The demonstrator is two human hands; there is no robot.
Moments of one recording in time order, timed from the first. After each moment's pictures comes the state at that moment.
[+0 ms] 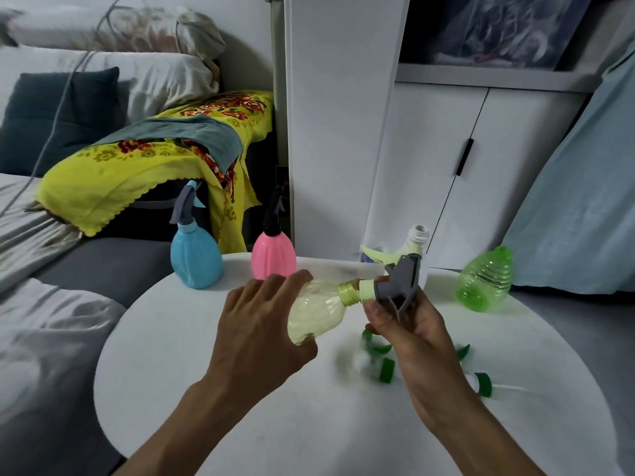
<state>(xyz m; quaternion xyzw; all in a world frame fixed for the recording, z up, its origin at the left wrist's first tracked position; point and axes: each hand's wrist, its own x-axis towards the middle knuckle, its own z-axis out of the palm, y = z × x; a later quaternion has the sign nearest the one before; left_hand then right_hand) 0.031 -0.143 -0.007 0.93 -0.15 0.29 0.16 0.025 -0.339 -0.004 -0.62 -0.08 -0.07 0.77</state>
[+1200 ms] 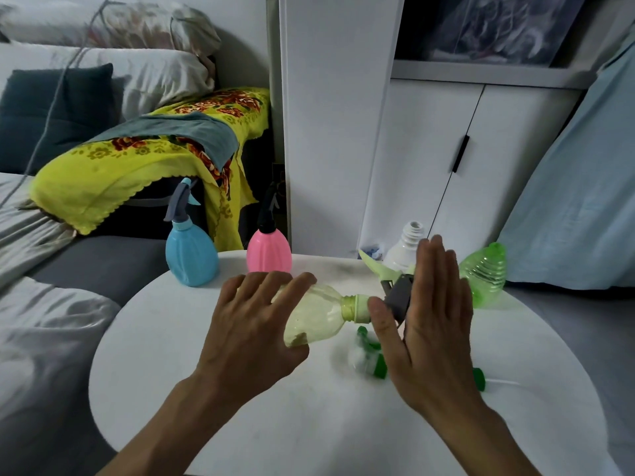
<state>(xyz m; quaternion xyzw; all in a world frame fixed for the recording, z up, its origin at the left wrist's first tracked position) 0.027 -0.139 -0.003 0.93 -0.19 0.29 0.08 0.019 -0.353 0.001 -0.91 -0.08 -0.30 0.27</state>
